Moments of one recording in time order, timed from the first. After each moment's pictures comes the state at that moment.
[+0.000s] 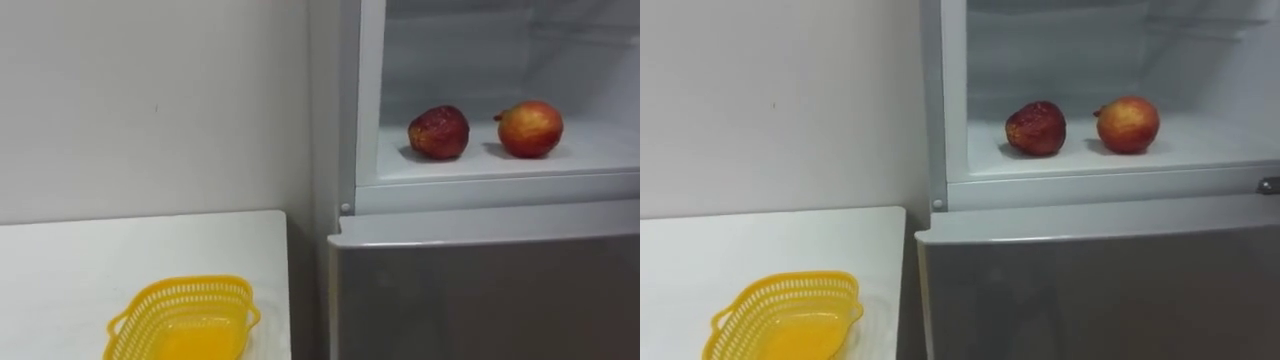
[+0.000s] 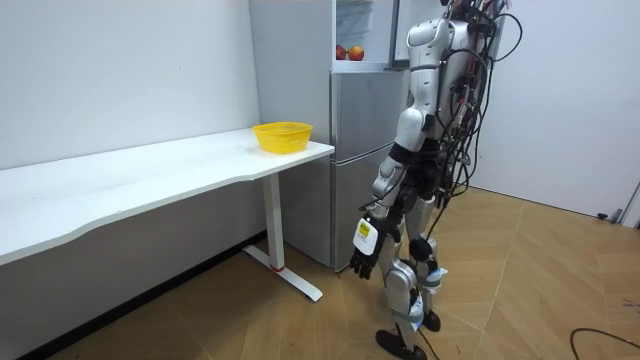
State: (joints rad) left arm 0.24 0.18 -0.01 1.08 0.32 0.21 -0.05; right arm 0.18 -0.20 -0.07 0.90 -0.05 0.11 -0.13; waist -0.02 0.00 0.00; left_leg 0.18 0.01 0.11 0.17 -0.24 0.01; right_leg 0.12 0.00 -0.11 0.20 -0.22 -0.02
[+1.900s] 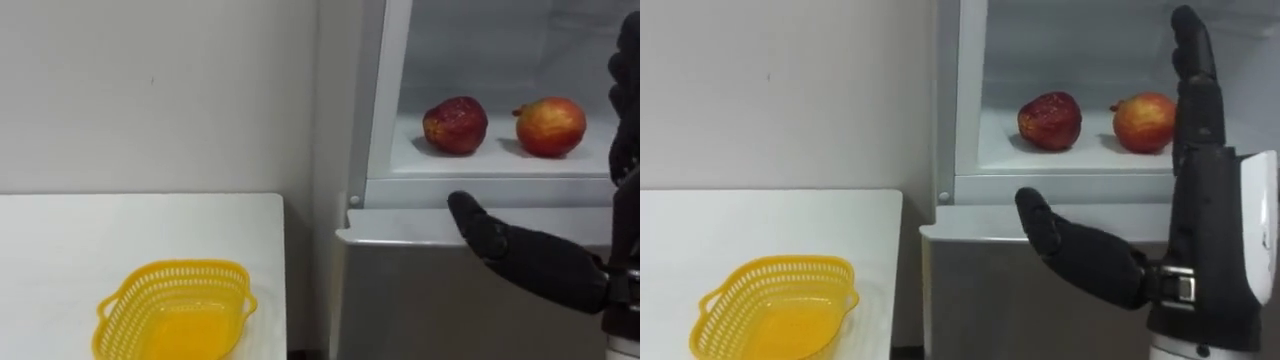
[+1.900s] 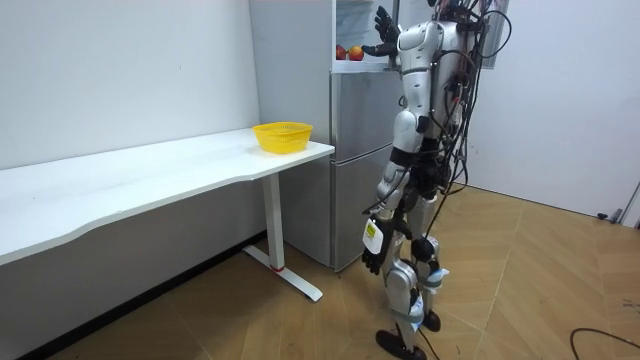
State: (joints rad) left arm 0.25 0.21 -0.11 1.17 0.29 0.02 -0.09; right arm -0.03 -0.29 0.02 -0.49 -0.27 -0.21 -0.46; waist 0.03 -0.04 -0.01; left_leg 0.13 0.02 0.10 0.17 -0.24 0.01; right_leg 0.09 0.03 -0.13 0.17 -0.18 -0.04
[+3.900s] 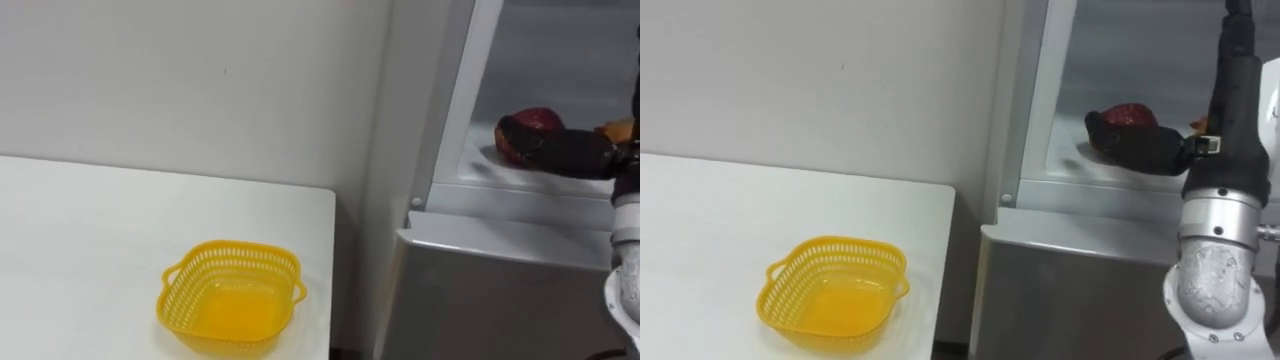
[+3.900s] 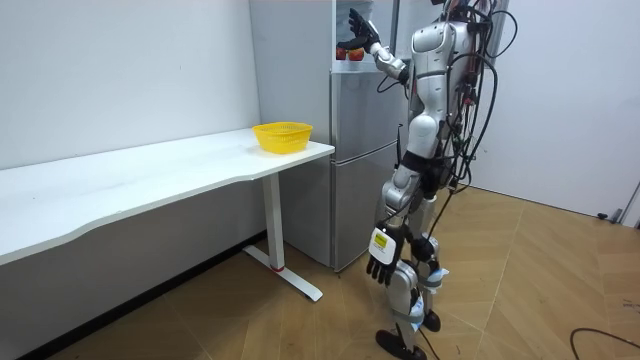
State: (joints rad) left arm 0.23 0.22 0.06 1.10 0.37 0.10 -0.14; right arm -0.49 -0.43 -0.11 0.03 -0.09 -0.03 -0.41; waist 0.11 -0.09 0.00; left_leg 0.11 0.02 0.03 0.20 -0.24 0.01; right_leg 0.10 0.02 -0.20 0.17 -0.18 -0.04
